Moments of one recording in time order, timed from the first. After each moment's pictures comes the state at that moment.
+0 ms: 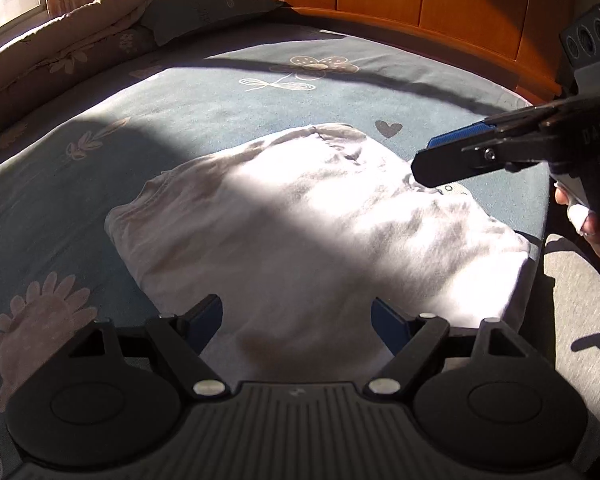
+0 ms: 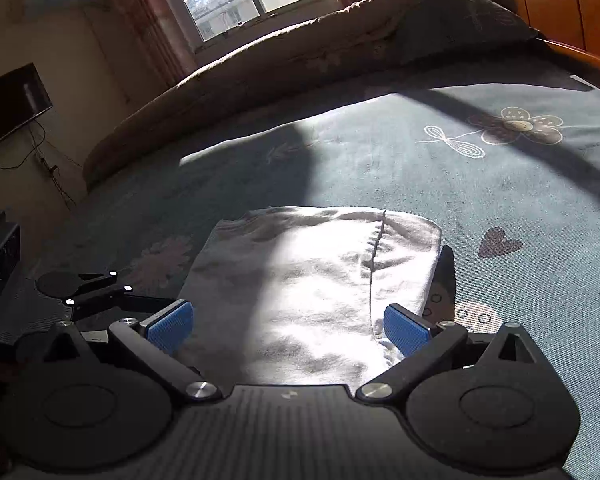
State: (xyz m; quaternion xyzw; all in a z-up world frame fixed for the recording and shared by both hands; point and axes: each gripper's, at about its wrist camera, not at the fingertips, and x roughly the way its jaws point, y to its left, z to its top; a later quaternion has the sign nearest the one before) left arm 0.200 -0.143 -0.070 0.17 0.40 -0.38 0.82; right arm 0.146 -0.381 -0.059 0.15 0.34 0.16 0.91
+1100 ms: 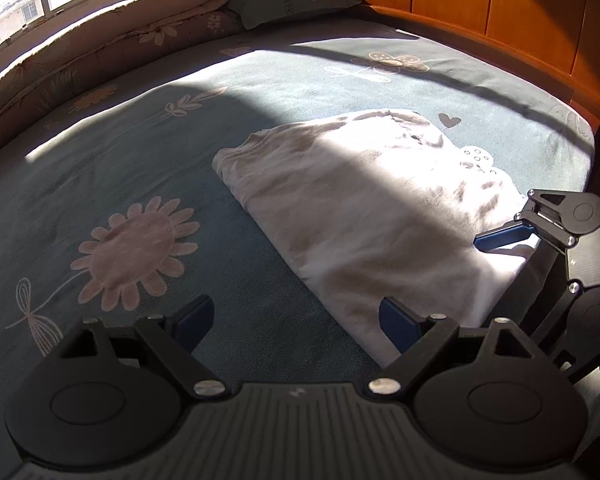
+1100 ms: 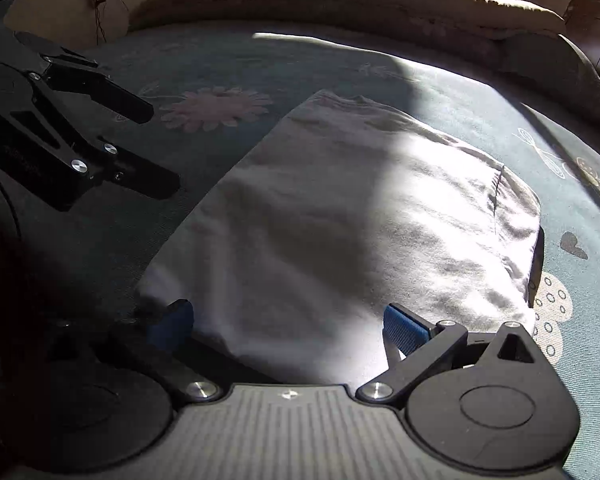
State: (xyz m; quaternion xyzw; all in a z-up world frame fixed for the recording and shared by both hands) left arm 0.153 -0.079 -0.041 0.16 0.40 -0.27 0.86; right arm 0.080 -0.264 -0.095 -0.09 0.40 0.20 0.89
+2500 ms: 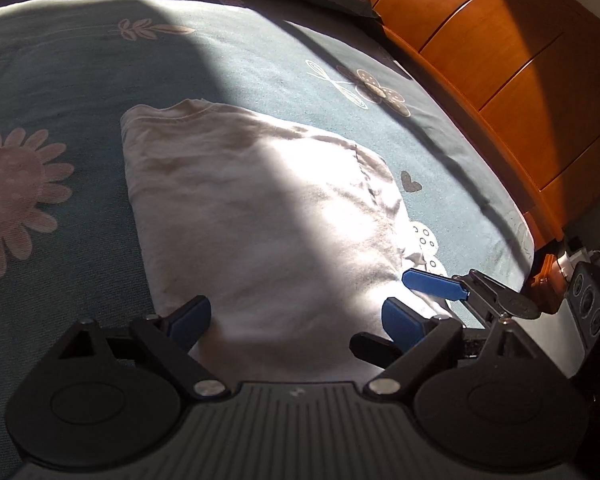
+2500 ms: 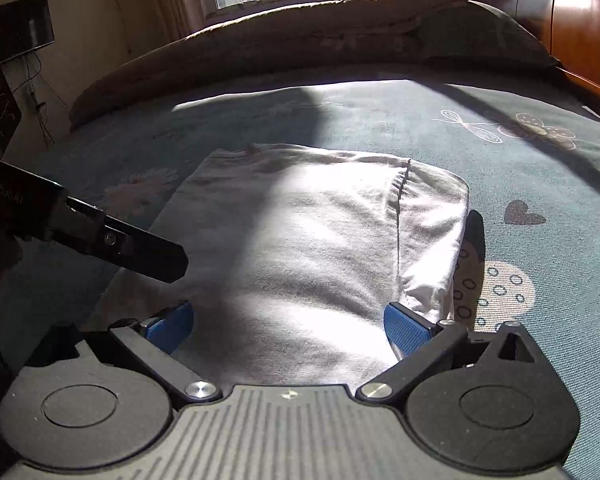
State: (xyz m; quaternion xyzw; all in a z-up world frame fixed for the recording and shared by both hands) left arm 0.220 -0.113 -0.065 -0.10 0.48 -0.33 0.81; right arm 0.126 -0.329 -0.096 0.06 0.35 0.14 0.93
